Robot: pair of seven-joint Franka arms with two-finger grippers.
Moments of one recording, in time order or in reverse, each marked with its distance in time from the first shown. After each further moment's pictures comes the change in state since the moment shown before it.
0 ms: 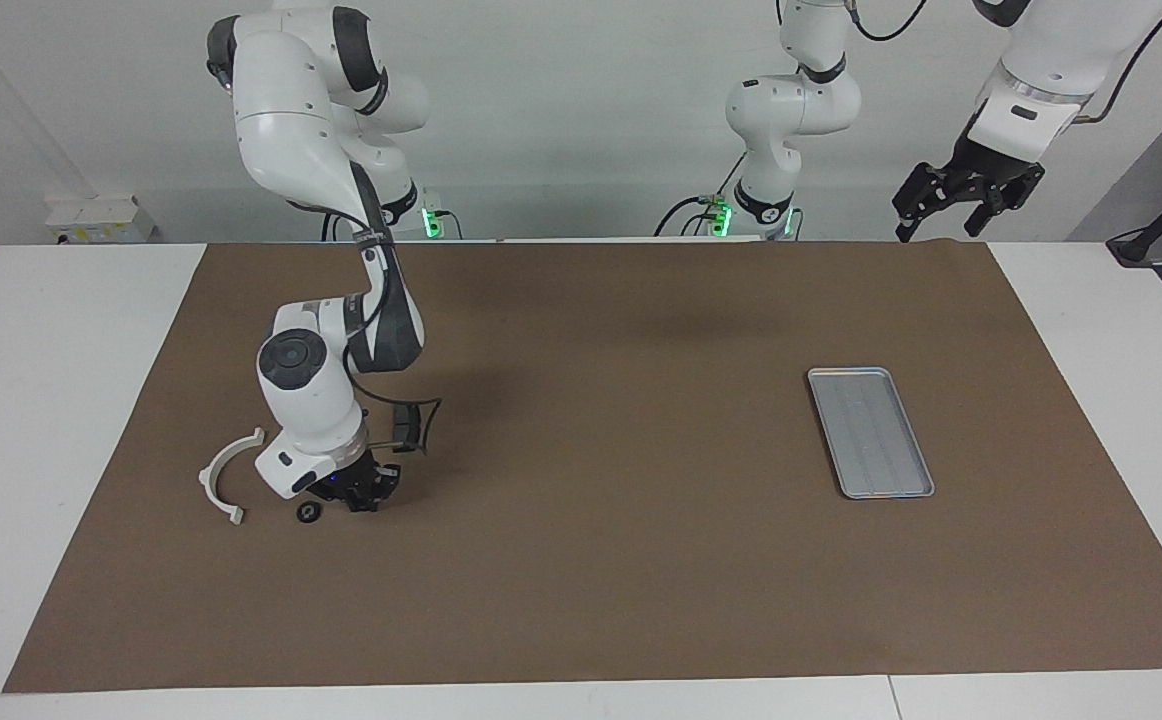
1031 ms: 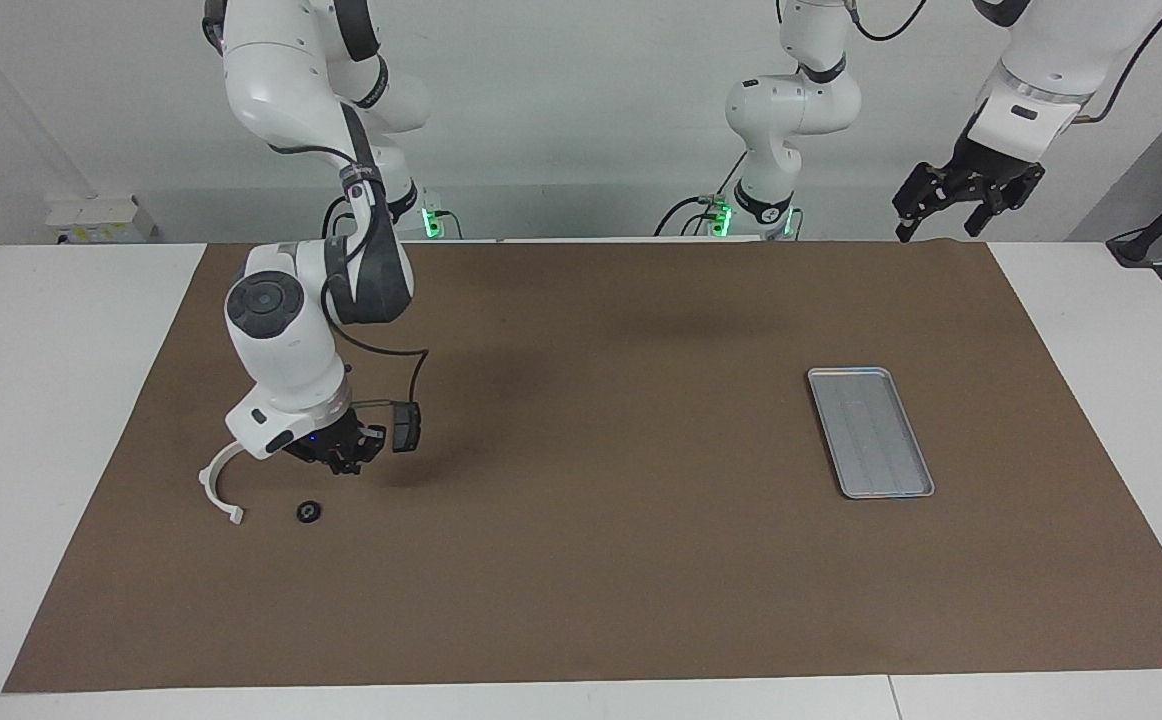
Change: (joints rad) left arm 0.000 0.000 0.000 0.000 0.000 0.001 0.000; right arm 0.002 -0.105 -0.002 0.021 0.000 -0.174 0.000
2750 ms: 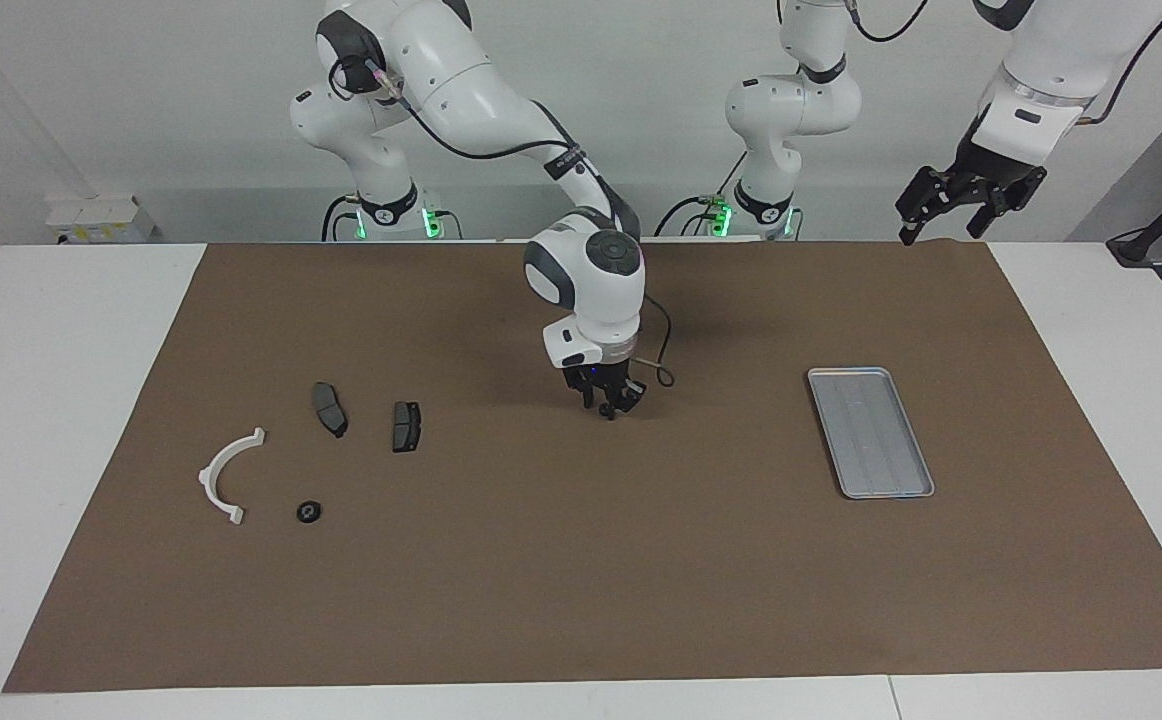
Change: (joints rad) left arm -0.008 0.000 0.010 -0.004 0.003 0.011 -0.017; right arm 0.562 0.094 0.010 -0.038 0.005 0.148 1.122
